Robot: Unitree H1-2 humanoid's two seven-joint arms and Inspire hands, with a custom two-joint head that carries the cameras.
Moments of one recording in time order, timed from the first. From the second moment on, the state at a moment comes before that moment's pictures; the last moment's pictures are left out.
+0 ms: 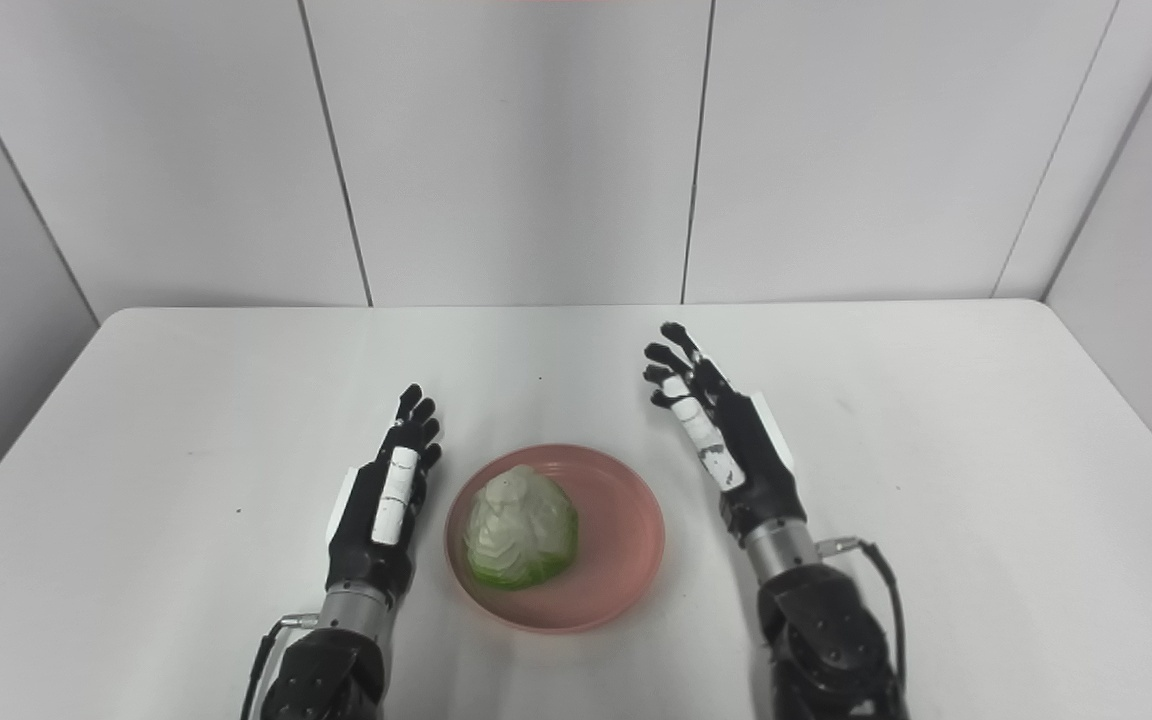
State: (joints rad) left arm -0.24 -0.11 -0.02 0.22 -0.03 -0.10 0.02; right arm -0.34 0.02 -0.08 0.11 0.04 0.01 0.15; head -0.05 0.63
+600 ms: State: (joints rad) left arm -0.24 -0.08 -0.03 0.22 0.00 -0.10 0.02; right arm -0.29 0.06 -0.05 0.17 0.00 -0.05 -0.02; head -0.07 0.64
